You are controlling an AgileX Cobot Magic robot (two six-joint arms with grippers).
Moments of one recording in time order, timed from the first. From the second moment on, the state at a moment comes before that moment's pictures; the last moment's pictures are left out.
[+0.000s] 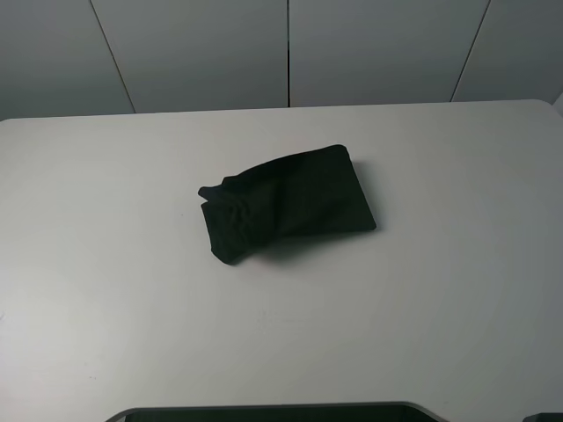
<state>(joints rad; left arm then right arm) -0.46 0.48 -1.13 0.36 1.15 -0.15 0.75 0.56 -1.10 -1.05 1.20 -0.04</state>
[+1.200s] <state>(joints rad) -0.44 0.00 -1.13 0.32 1.22 -0.16 0.30 0.00 -1.10 -0.59 1.23 -0.23</state>
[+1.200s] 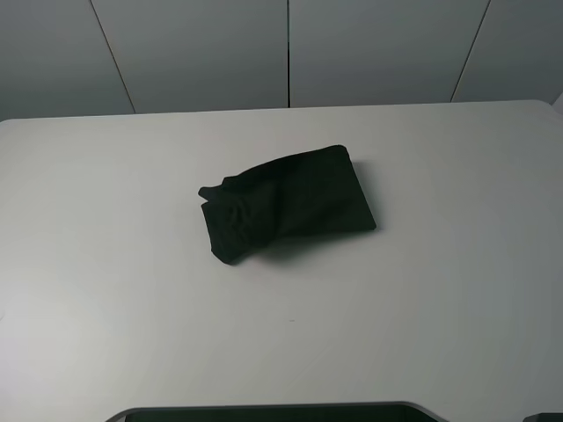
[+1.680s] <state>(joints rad) -0.07 0.00 -1.13 0.12 1.23 0.12 0.28 0.00 -0.95 -0.32 1.22 -0.20</state>
